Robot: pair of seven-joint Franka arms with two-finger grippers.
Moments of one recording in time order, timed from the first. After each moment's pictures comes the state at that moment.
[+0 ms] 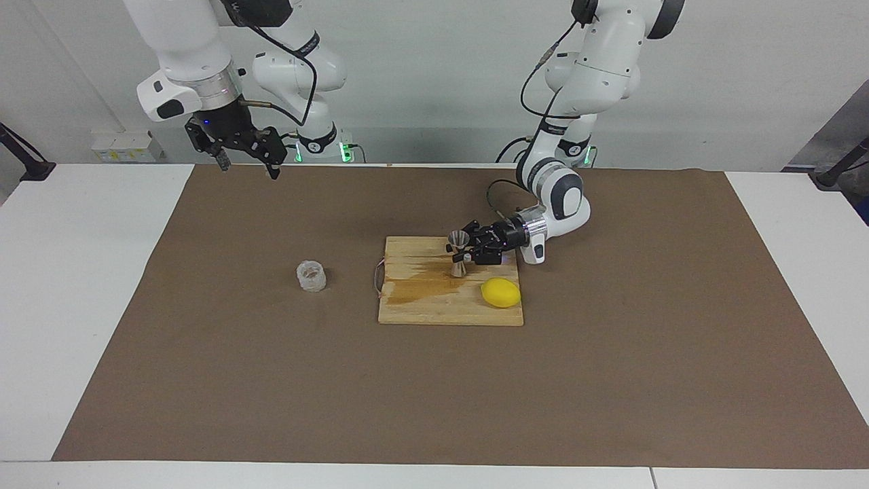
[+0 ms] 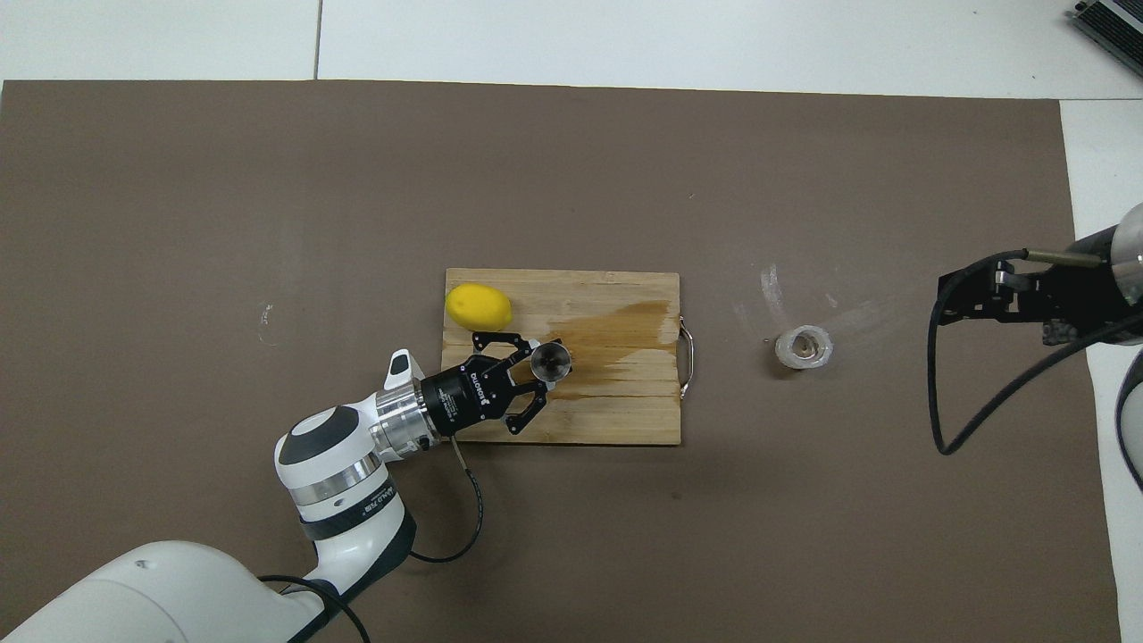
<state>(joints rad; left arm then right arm) -0.30 0.31 -0.15 -2.36 -2.27 1.92 -0.13 0.02 -0.04 0.06 -1.58 -0.01 1.50 0.28</state>
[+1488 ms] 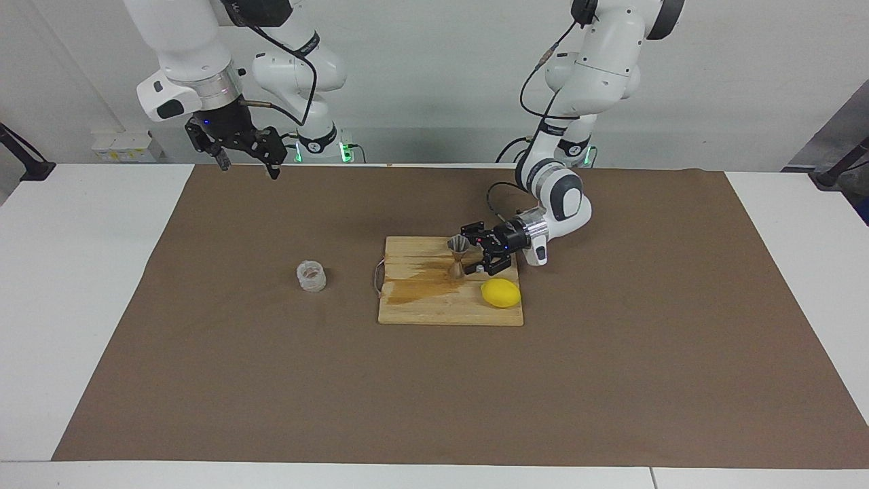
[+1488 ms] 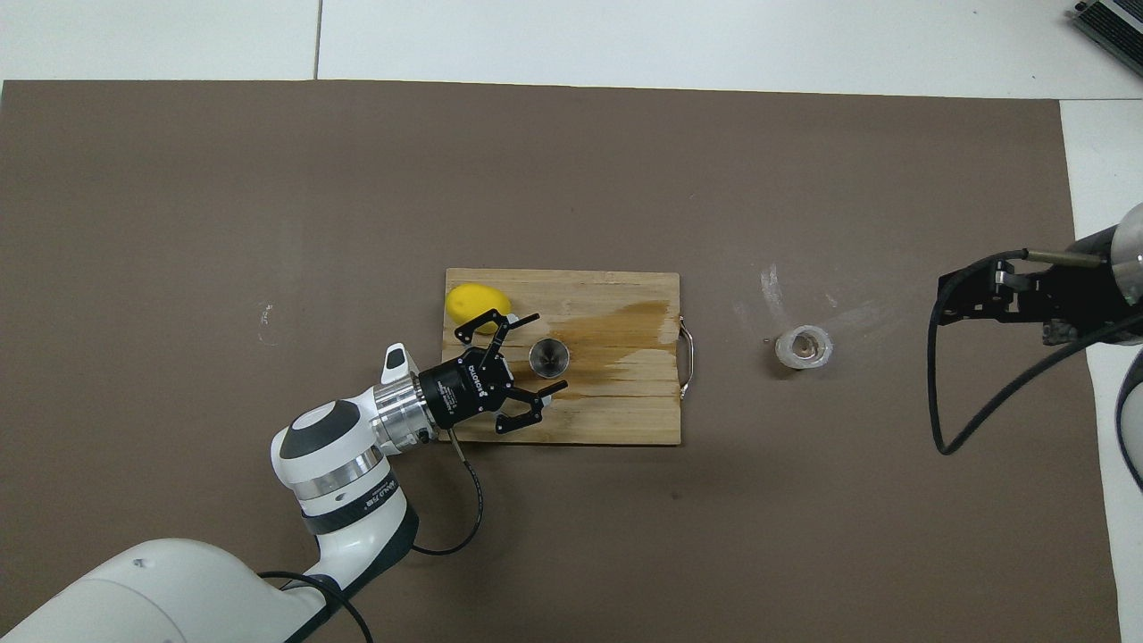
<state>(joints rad) -0.31 0.31 -0.15 -2.33 -2.28 1.99 -0.12 0.02 -0.04 0.06 -1.58 -0.01 1.50 0.28</state>
